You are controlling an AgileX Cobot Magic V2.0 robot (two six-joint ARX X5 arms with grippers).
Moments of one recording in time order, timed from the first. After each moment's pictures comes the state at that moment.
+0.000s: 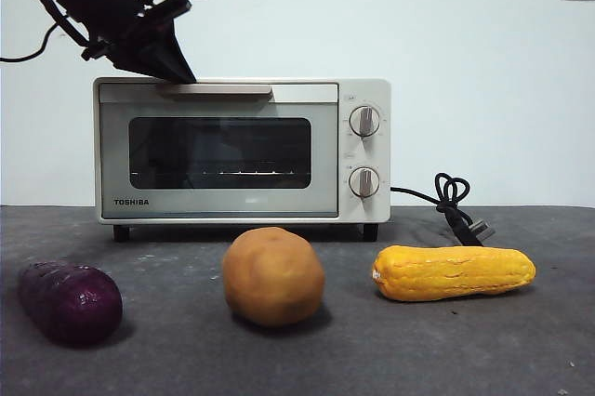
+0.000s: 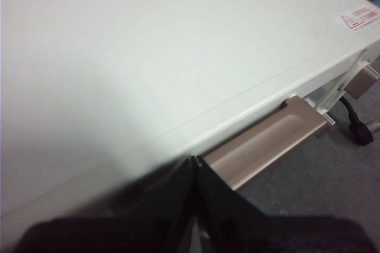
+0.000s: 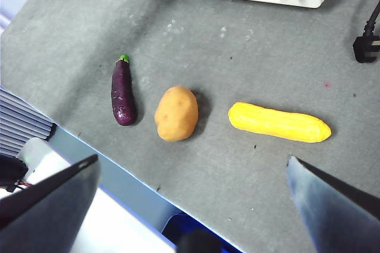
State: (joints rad) left arm -0.21 1.66 1.34 -0.22 0.37 0.09; right arm 0.17 0.80 1.10 -1.08 -0.55 -0.04
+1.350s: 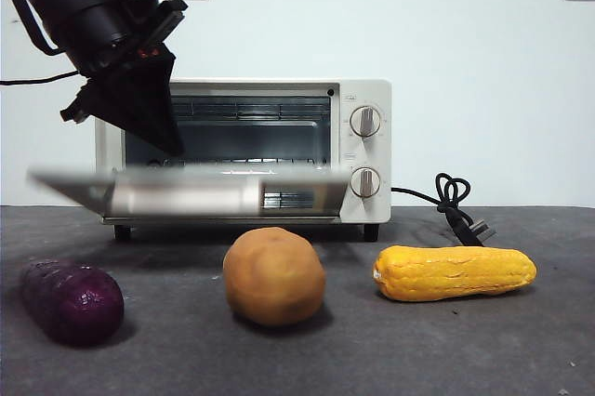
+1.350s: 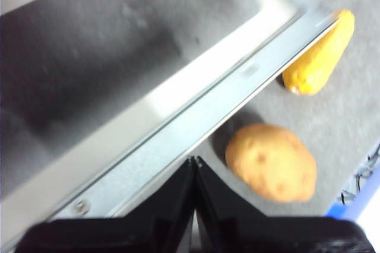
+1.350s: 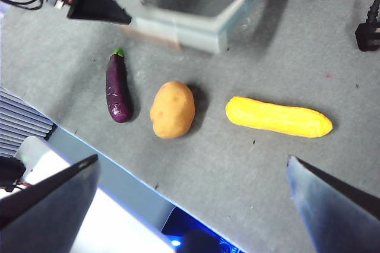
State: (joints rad) left arm -0.30 1.69 1.36 -0.88 0.48 0.14; right arm 0.18 0.87 1.10 -1.06 -0.55 -0.04
